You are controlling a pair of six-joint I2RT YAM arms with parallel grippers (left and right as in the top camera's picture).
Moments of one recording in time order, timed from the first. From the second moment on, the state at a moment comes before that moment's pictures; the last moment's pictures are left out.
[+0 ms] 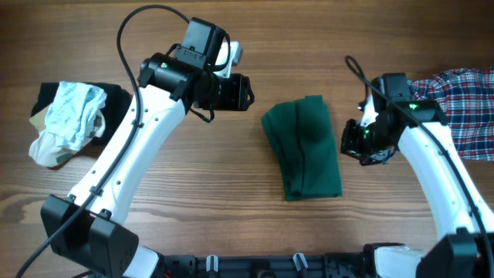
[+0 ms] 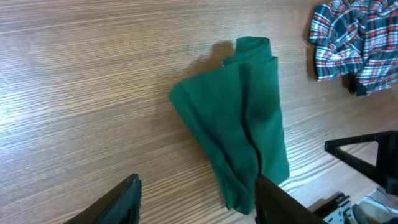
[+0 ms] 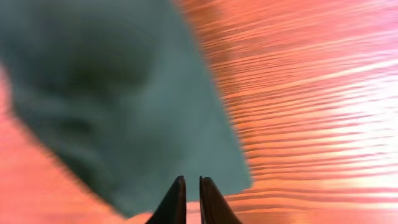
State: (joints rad) left arm -0.42 1.68 1.59 -1.02 0.32 -0.33; right arm 0.03 1.46 1.08 -1.10 -0.19 0.38
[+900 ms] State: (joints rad) left arm -0.29 1.68 1.59 -1.02 0.30 -0.32; right arm 0.47 1.70 0.87 -0.53 -0.74 0.60
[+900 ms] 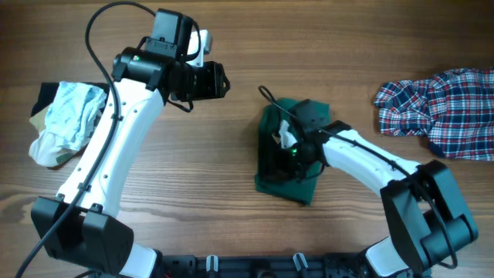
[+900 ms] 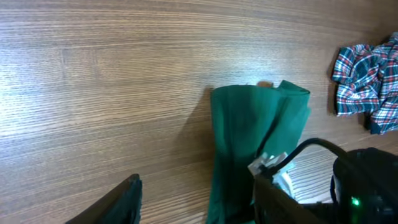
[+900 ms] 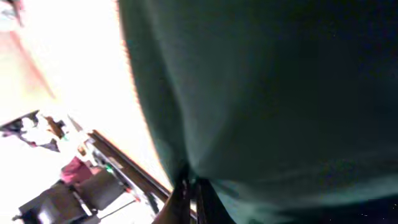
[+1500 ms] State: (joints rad) left arm -0.29 1.69 1.53 -1.05 0.36 -0.28; right arm 0.15 1.59 1.00 -0.99 -0.47 0.27
